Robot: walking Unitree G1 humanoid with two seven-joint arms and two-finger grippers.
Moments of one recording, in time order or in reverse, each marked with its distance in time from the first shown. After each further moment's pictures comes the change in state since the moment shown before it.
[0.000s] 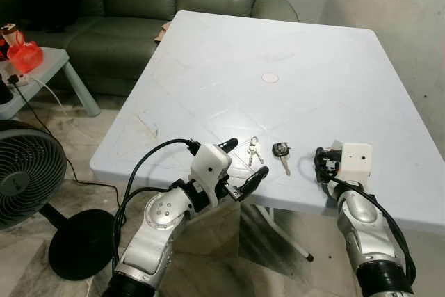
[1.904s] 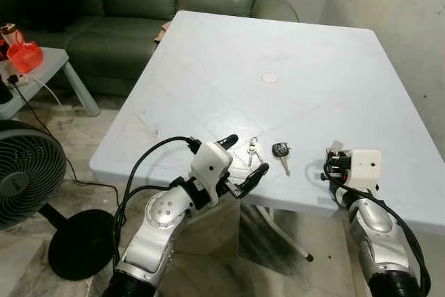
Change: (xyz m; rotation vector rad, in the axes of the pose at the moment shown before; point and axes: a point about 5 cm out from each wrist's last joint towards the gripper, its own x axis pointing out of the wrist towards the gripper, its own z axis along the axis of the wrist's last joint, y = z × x) left arm 0.002 0.001 0.004 0.035 -0.017 0.015; right arm -0.009 -0.008 -0.005 0.013 -0.008 0.120
